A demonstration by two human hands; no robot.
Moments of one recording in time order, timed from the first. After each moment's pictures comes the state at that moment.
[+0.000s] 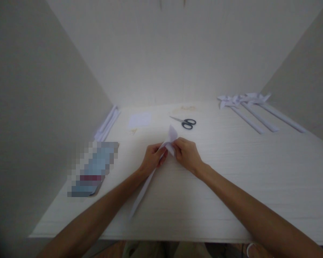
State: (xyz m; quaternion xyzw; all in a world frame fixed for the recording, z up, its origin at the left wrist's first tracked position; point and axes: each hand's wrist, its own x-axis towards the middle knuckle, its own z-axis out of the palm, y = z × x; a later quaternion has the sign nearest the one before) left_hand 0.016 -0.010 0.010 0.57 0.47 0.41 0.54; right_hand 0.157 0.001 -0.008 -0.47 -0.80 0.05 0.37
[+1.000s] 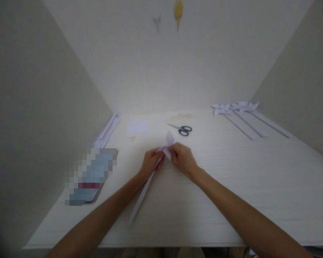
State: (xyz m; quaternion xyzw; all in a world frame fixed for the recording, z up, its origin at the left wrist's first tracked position) left_hand 0.016 -0.005 0.006 0.55 0.45 0.43 0.55; right_hand 0.153 0.003 -0.005 -0.46 -0.79 0.07 0.40
